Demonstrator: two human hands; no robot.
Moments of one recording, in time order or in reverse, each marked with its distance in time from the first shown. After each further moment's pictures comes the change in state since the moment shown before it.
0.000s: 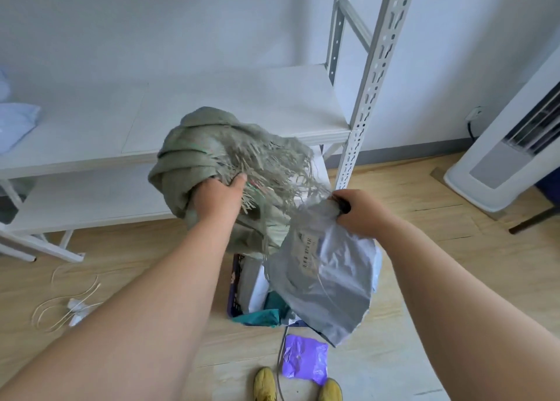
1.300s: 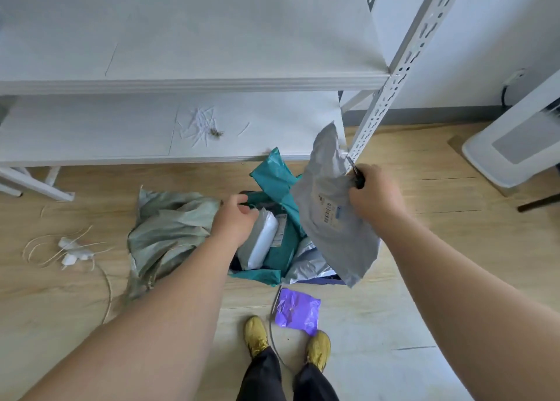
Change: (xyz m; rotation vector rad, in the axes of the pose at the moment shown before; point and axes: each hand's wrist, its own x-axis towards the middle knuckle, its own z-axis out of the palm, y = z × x) left_hand 0.001 -0.154 0.084 -0.062 -0.464 -0.079; right_hand 0.025 0.028 0.086 -0.060 0.209 0.176
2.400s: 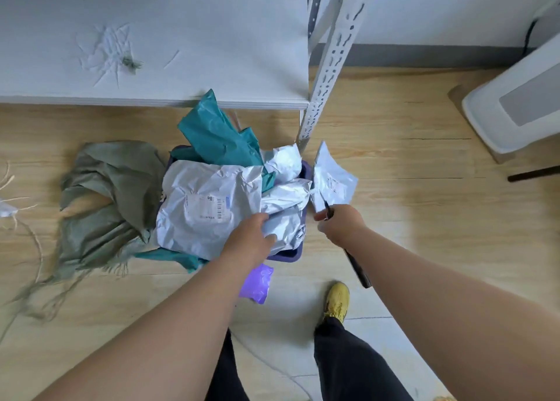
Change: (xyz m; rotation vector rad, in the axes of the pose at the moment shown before) left_hand 0.013 0.021 0.255 0.291 -0.349 -0.063; right_hand 0.071 0.233 0.075 0.021 -0.566 0.377
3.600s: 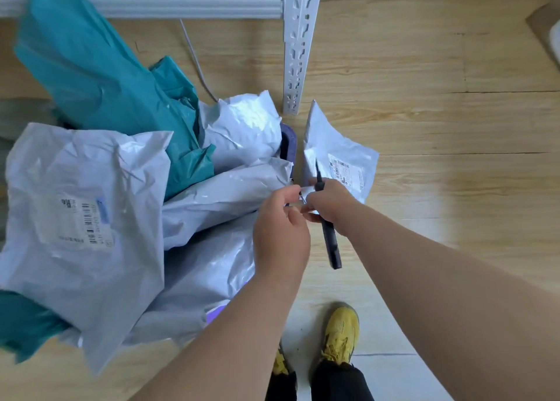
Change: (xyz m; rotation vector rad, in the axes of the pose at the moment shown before) left_hand 0.199 0.040 0.193 -0.494 0.397 -0.001; right_hand 0.272 0.093 0.072 0.601 -0.223 0.139
